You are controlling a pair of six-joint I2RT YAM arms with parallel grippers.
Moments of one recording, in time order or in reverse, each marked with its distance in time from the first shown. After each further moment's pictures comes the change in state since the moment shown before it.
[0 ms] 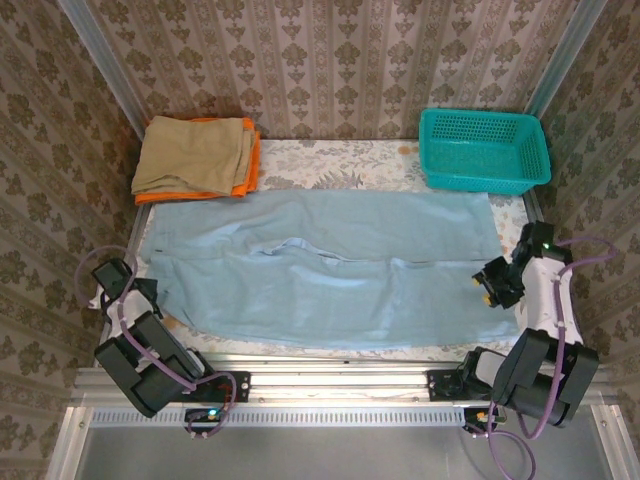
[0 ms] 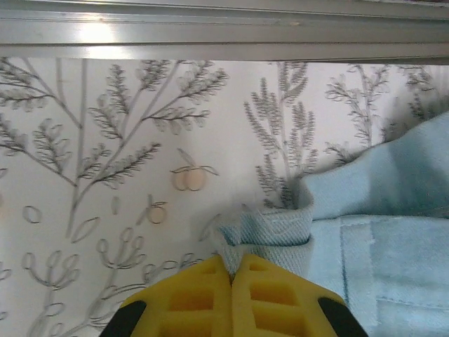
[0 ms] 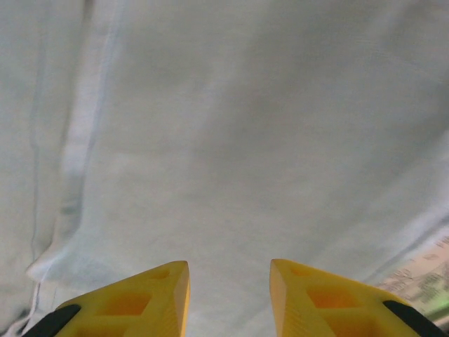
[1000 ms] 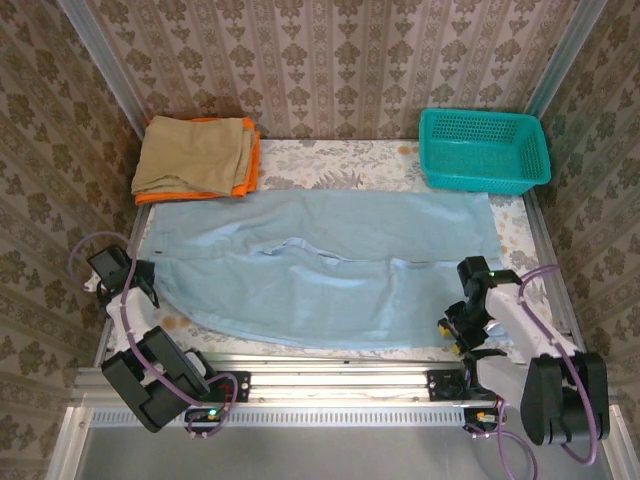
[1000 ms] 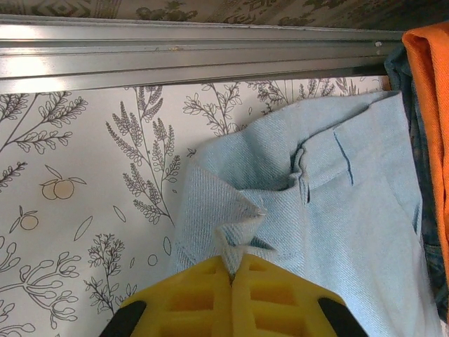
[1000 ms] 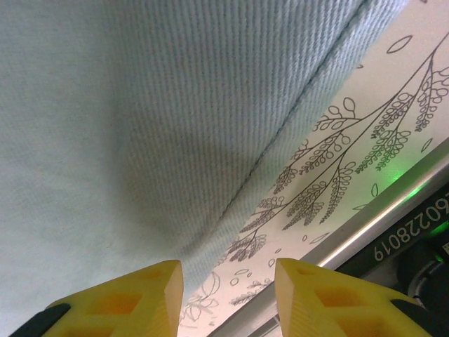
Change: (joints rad) left arm -0.055 -0.089 0.067 0.000 0.069 -0.039; right arm 0.500 -0.076 -0.293 -0.053 0.067 0.459
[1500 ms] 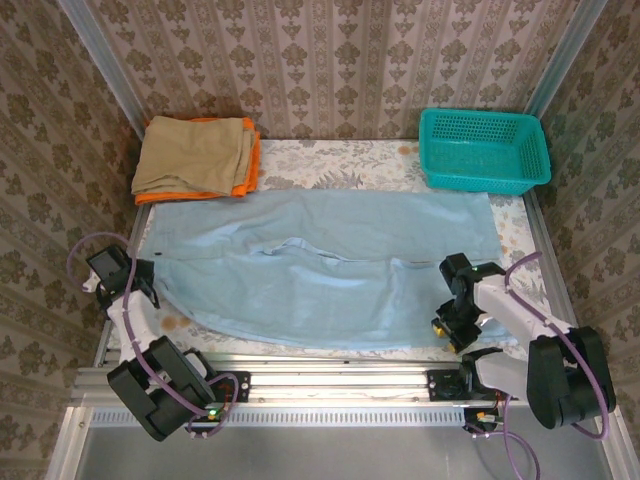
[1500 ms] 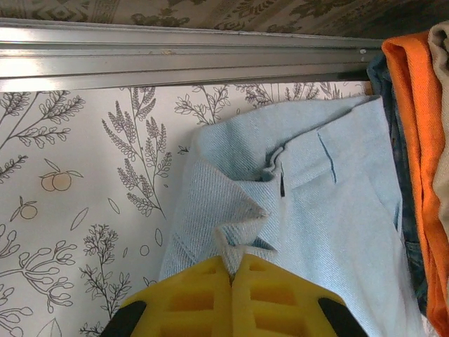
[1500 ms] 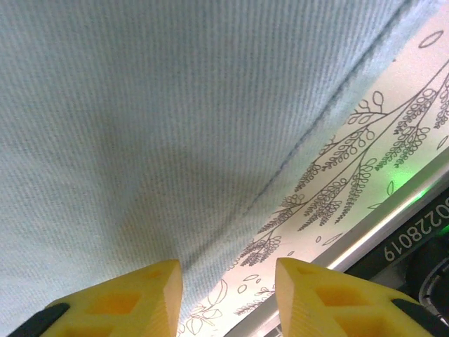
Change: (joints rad) left arm -0.008 -0.055 0.005 -0.035 0.000 -0.022; right arm 0.154 0.076 0.035 0.026 0.061 0.103
